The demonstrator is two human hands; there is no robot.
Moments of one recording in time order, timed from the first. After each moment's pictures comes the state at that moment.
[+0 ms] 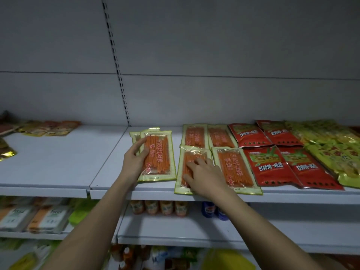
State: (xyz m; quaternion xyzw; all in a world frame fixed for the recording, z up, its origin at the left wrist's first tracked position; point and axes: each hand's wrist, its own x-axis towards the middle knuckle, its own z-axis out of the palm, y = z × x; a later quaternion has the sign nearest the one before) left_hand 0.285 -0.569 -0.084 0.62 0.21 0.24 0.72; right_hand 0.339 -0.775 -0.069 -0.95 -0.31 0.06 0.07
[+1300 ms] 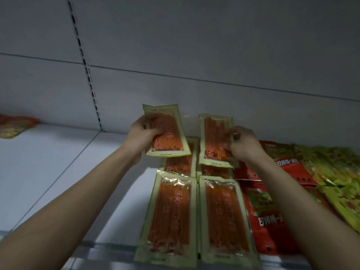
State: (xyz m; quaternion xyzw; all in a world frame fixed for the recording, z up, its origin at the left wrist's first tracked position) left_hand 0.453 -0.574 -0.027 0.66 0.19 0.23 0.69; right_hand 0.553 -0.817 -0.002 -0.88 -0.13 0.06 0.45
